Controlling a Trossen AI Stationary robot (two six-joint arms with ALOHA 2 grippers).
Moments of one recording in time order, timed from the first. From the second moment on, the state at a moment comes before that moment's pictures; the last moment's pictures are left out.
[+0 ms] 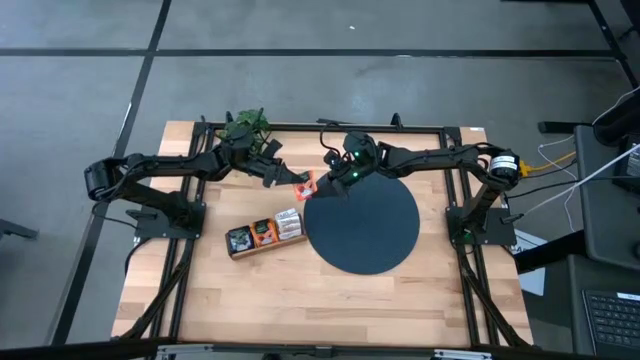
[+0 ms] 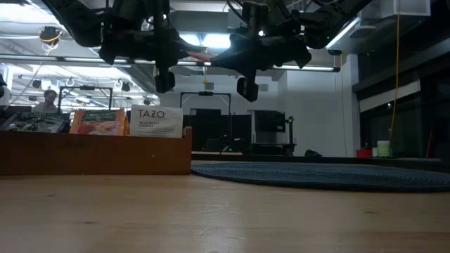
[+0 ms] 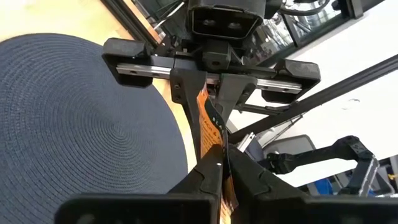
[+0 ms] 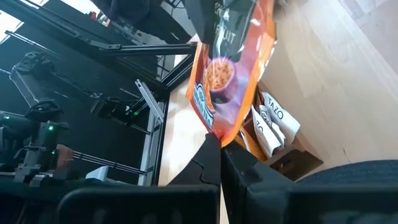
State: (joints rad) left arm 0.47 1.26 0.59 0.49 0.66 -0.85; right arm -0.28 1.74 1.10 0.21 -0.70 0.60
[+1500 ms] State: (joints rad) left arm -0.32 0.72 0.33 -0.15 -0.32 -0.98; right arm -0.29 1.74 1.10 0.03 -0.60 0.58
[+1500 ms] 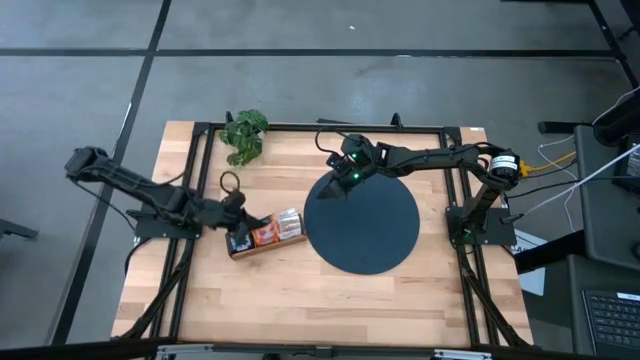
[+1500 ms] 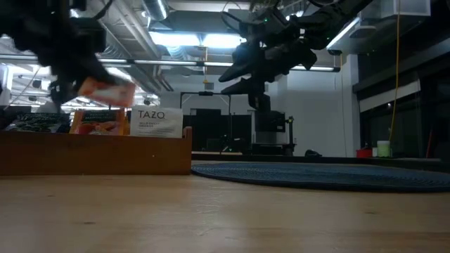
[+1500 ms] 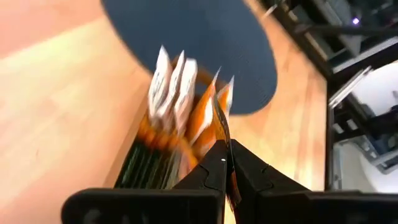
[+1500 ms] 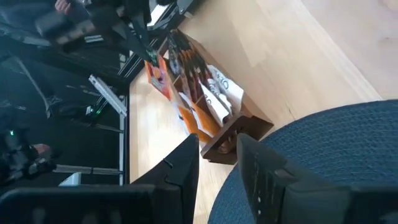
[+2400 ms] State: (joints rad) left arm -0.54 0.78 0.22 -0.08 -0.66 -0.84; right arm -0.31 1.74 1.10 0.04 -0.57 0.62
